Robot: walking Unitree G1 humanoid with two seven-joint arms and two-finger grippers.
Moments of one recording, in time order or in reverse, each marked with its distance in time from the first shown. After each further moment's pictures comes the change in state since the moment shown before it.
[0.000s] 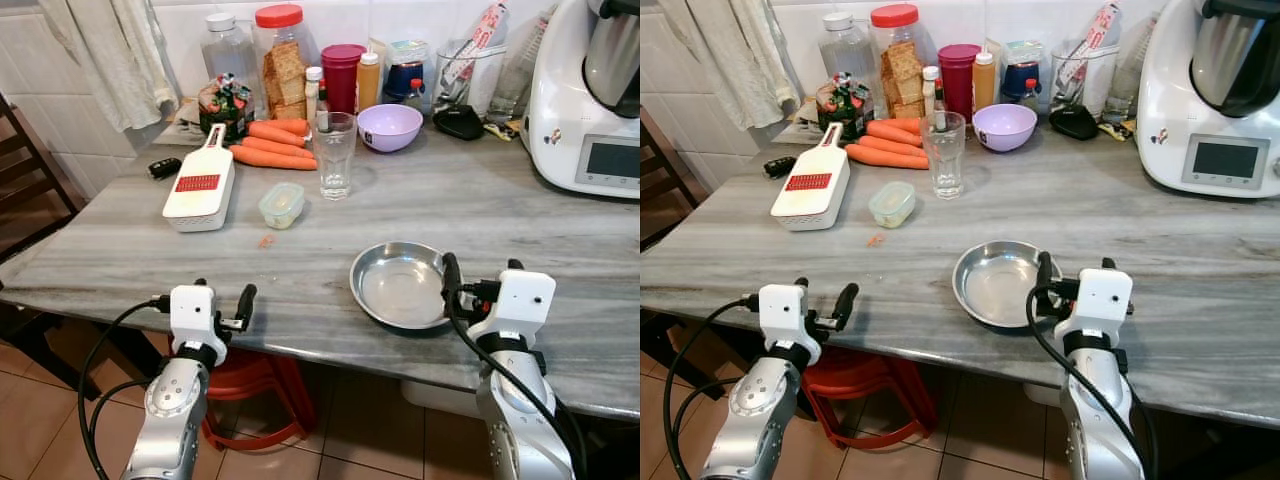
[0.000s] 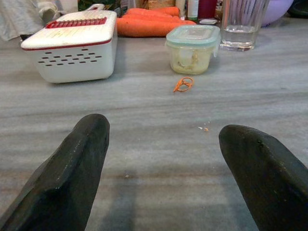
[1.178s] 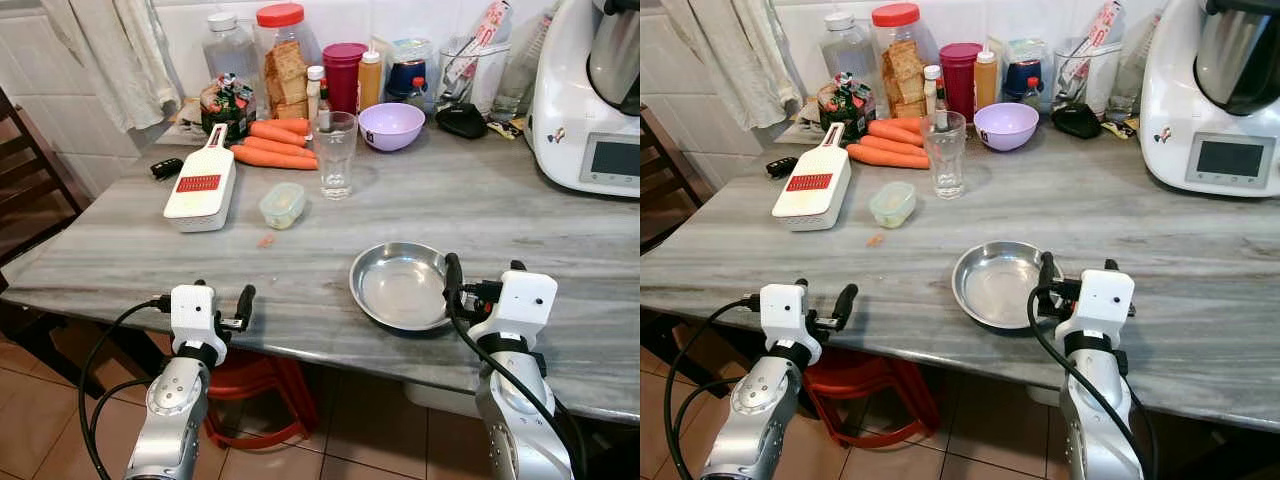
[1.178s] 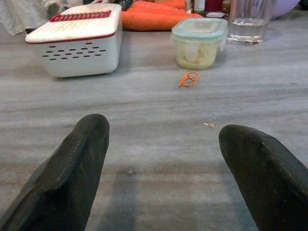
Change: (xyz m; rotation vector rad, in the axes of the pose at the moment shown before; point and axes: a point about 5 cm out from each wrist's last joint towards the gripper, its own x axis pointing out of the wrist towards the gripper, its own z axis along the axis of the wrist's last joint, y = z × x) left arm 0.001 0.001 -0.003 -0.004 0.027 0.020; right arm -0.001 -0.001 -0.001 0.004 0.001 -0.022
